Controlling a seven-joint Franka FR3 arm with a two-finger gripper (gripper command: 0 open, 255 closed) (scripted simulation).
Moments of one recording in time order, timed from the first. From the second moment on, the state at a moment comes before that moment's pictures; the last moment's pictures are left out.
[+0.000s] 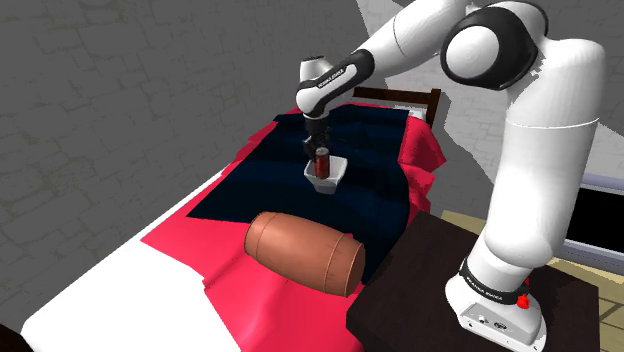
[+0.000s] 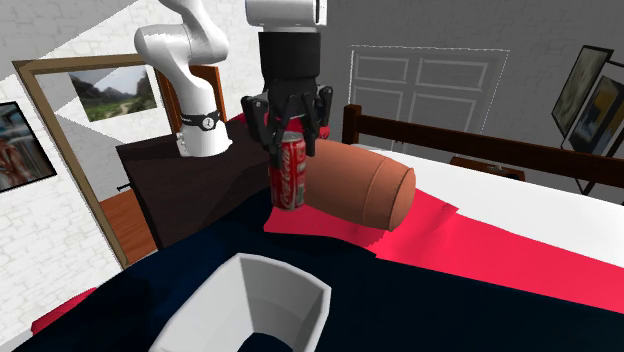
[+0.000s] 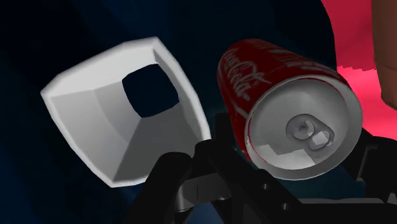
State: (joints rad) arm -0.08 0.25 -0.03 -1.92 -0.01 2.17 -0.15
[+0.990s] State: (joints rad) arm -0.23 0.62 -0.08 -1.33 0.04 1.96 -0.36
